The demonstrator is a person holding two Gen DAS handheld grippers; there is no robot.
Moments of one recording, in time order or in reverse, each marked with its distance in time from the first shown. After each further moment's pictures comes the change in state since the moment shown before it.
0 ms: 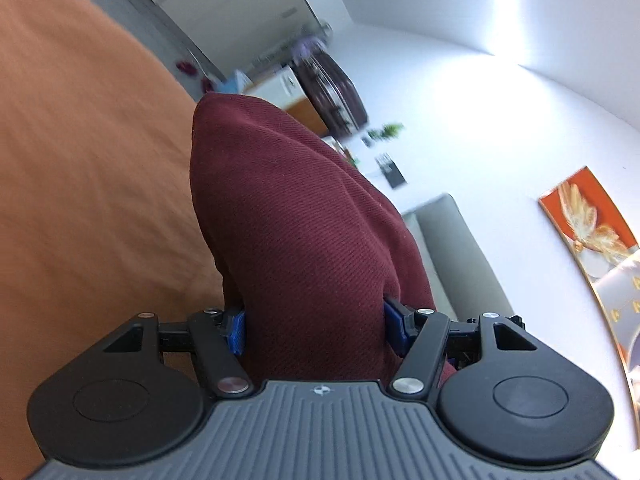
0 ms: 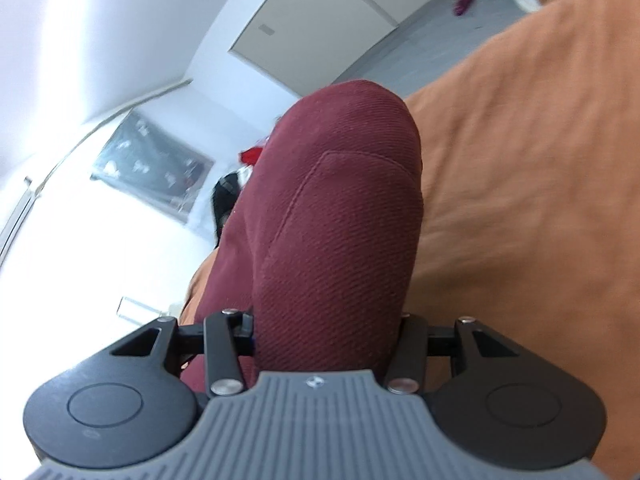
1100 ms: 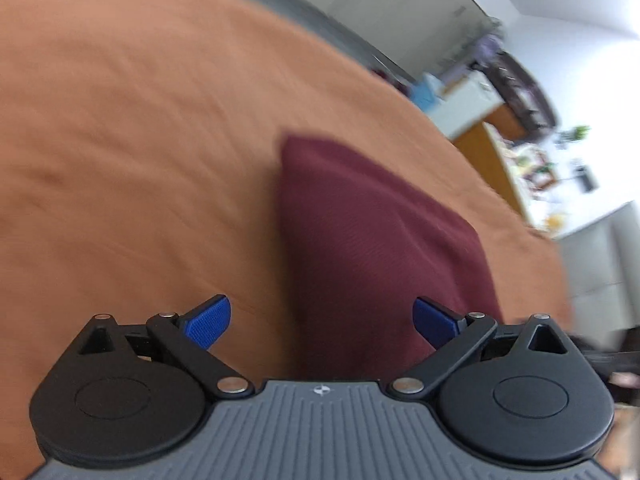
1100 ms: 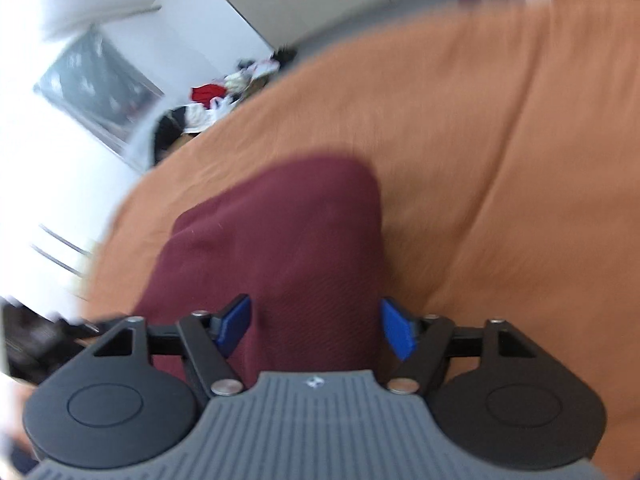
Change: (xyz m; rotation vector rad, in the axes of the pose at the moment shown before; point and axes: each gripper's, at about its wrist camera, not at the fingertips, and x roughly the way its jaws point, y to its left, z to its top) left arm -0.137 0.052 0.043 0.002 0.020 0.671; right arm 0.169 0.095 -0.077 -0.246 0.055 -0.305
